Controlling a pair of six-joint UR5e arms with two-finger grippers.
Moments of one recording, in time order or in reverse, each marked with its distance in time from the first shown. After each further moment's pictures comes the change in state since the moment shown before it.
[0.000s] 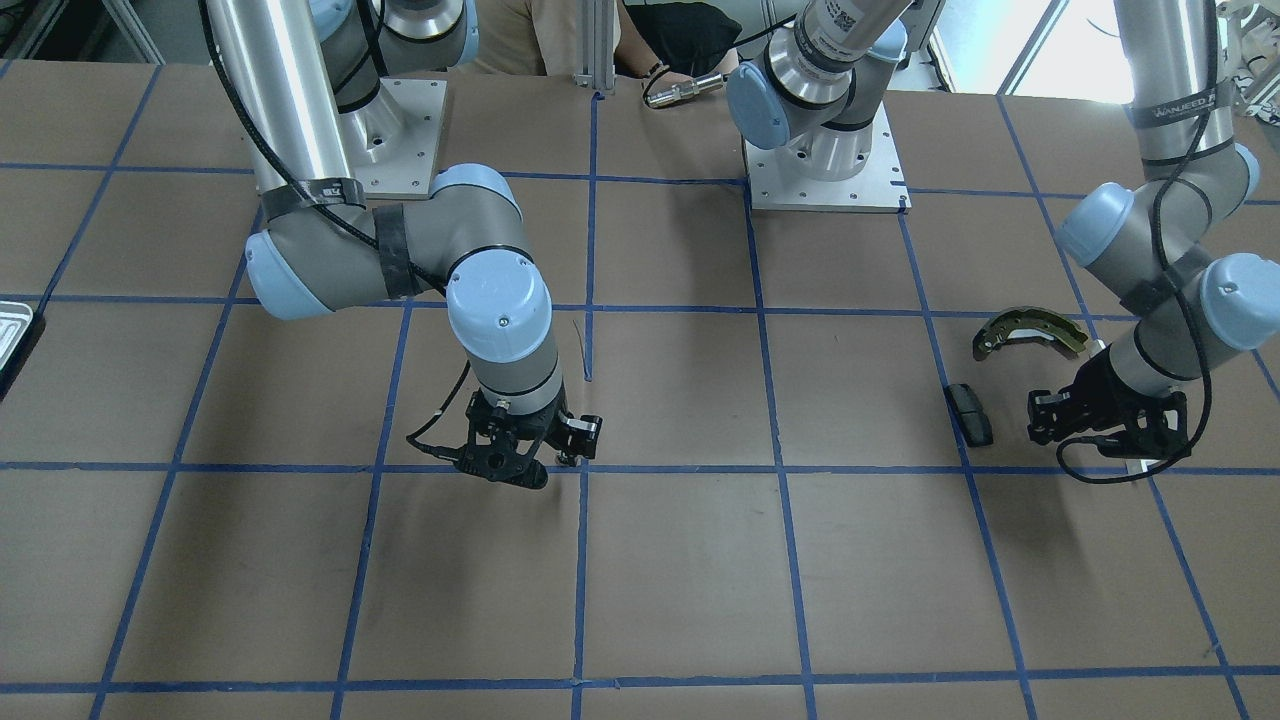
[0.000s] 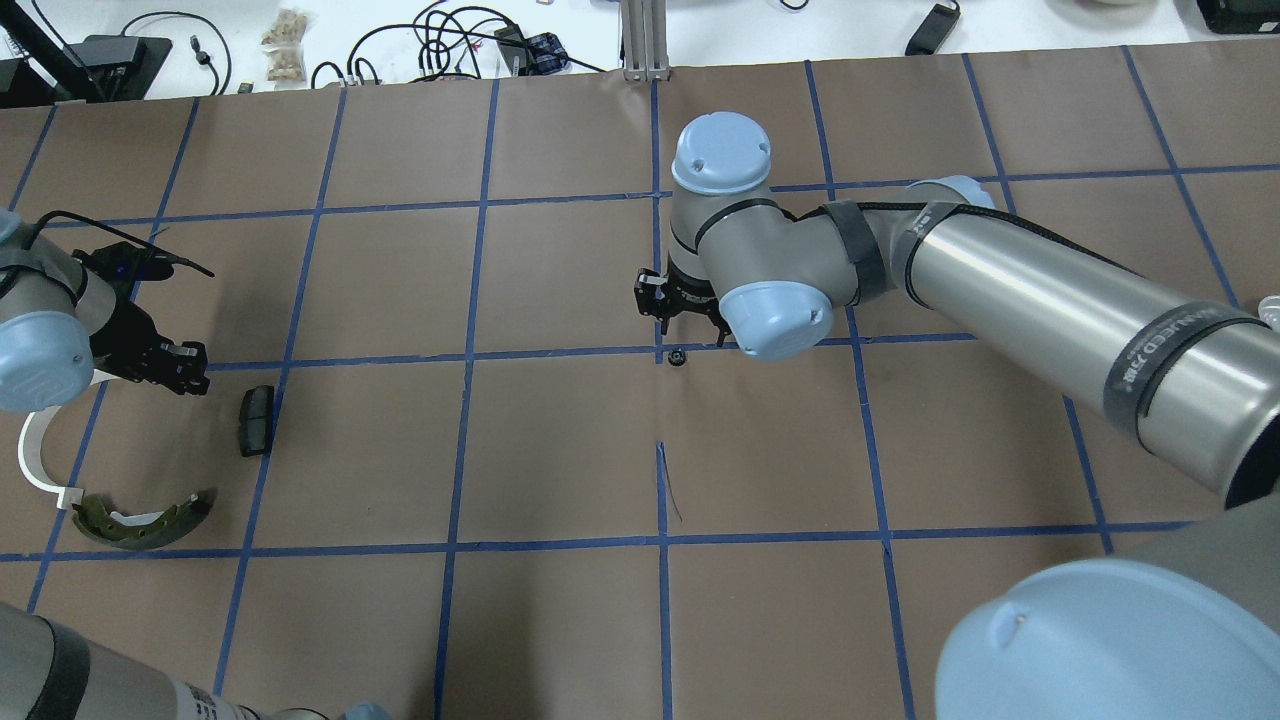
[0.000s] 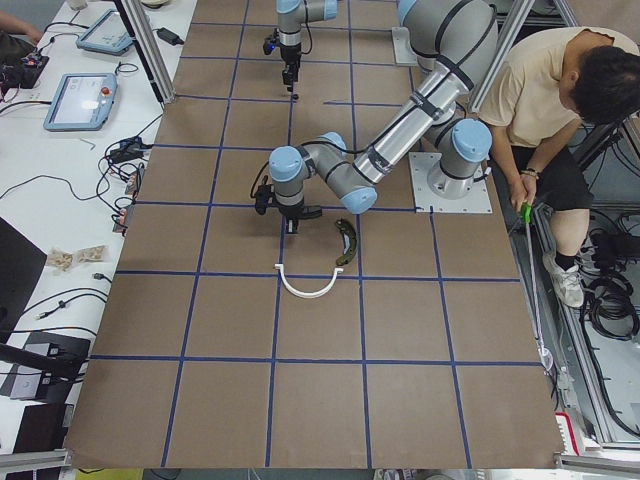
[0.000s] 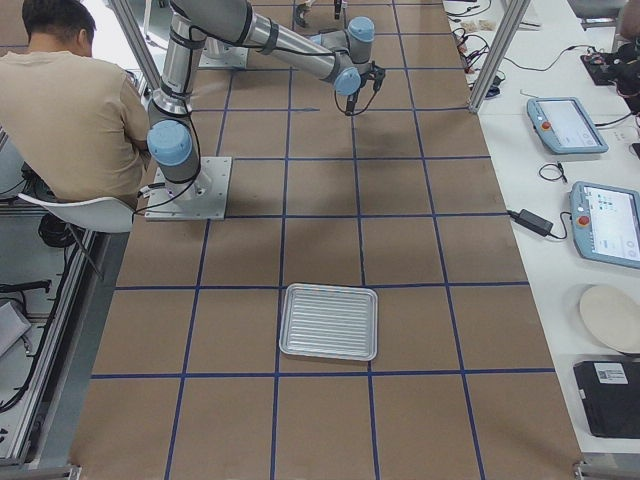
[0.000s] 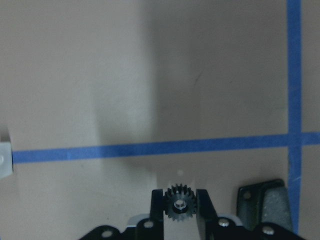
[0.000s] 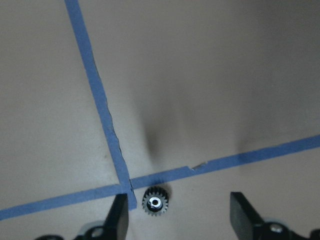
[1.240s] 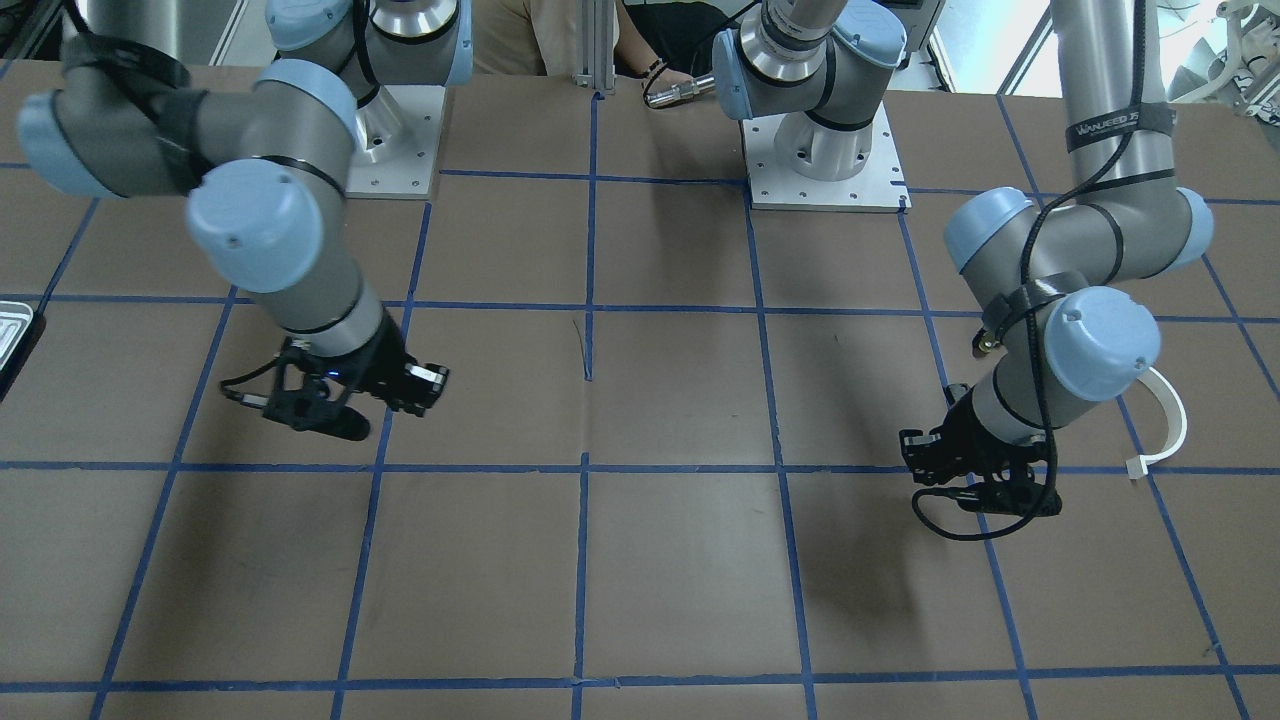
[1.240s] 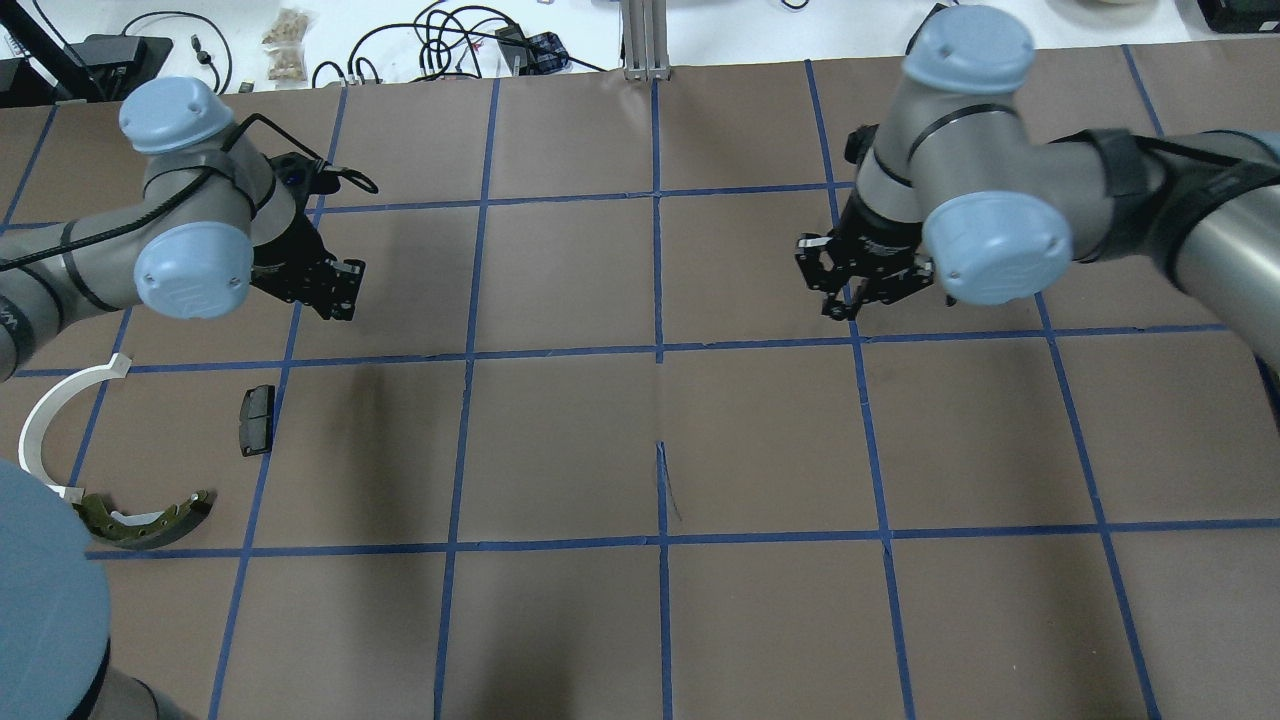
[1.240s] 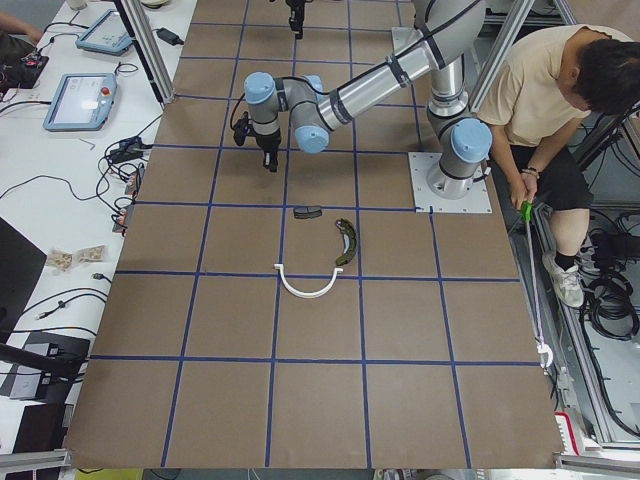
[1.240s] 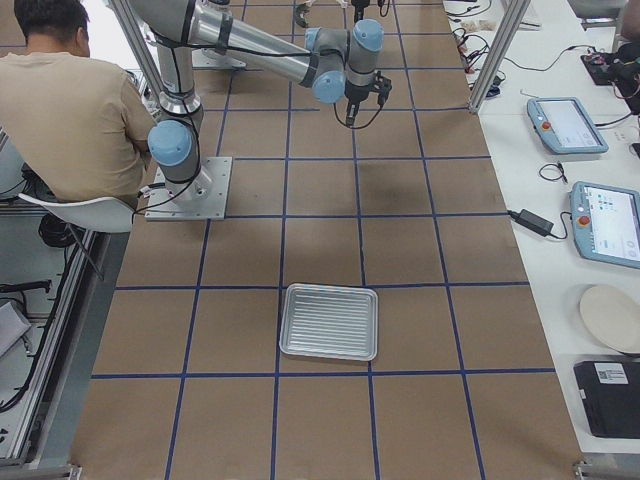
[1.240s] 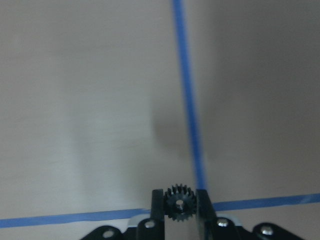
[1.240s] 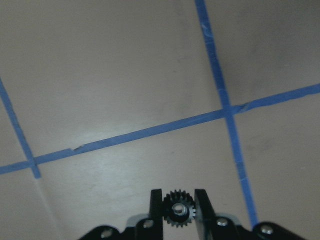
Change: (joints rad) left arm -0.342 -0.005 0.140 -0.147 0.001 -0.297; right arm -0.188 -0.202 0.123 0.112 0.057 -0.123
